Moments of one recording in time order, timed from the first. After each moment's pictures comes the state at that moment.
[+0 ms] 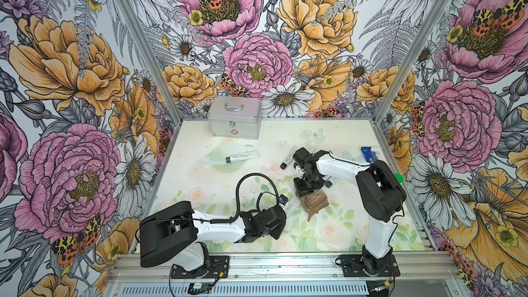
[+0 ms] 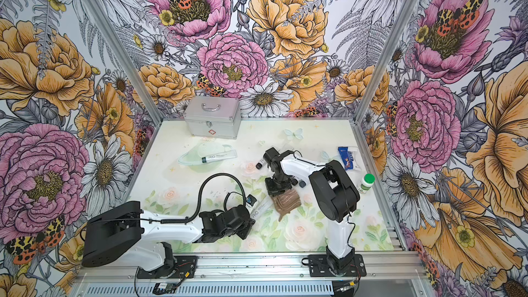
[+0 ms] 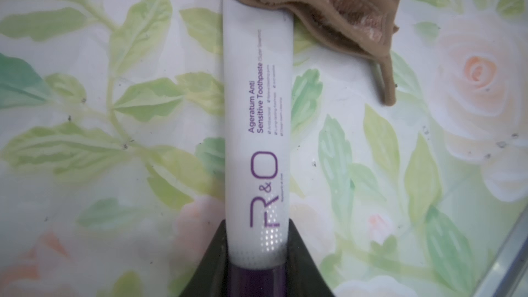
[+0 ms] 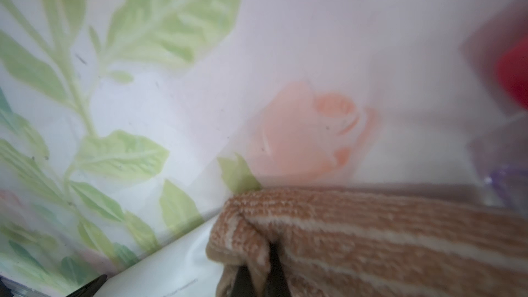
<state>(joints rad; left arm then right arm) -1.19 1.46 0.54 -0.04 -0.22 -0.48 0.58 1.92 1.27 -0.90 -0.21 0.32</state>
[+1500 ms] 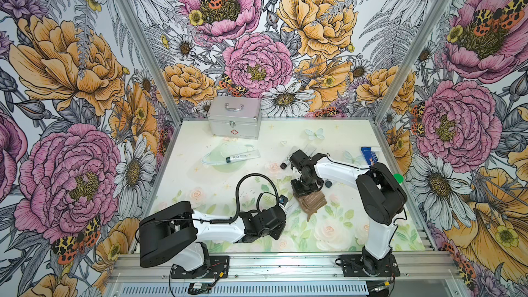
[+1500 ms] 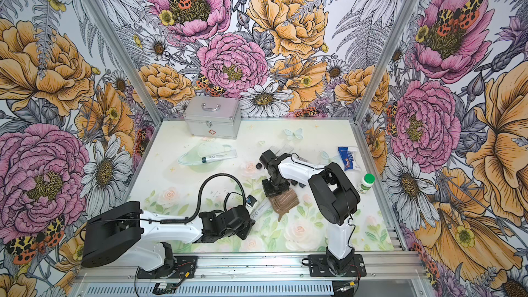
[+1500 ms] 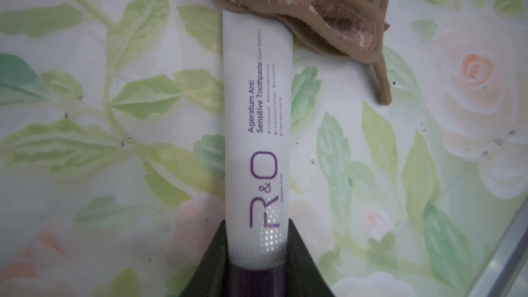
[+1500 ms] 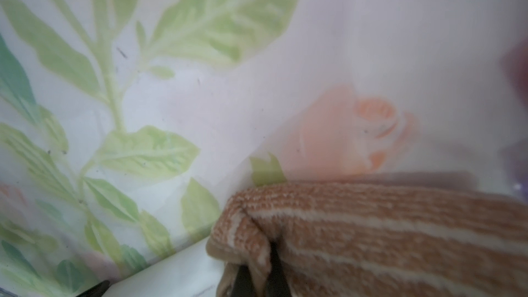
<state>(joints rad) -1.18 1.46 0.53 -0.04 -0.22 -0.48 0.64 1.88 1.23 -0.83 -0.19 0.33</state>
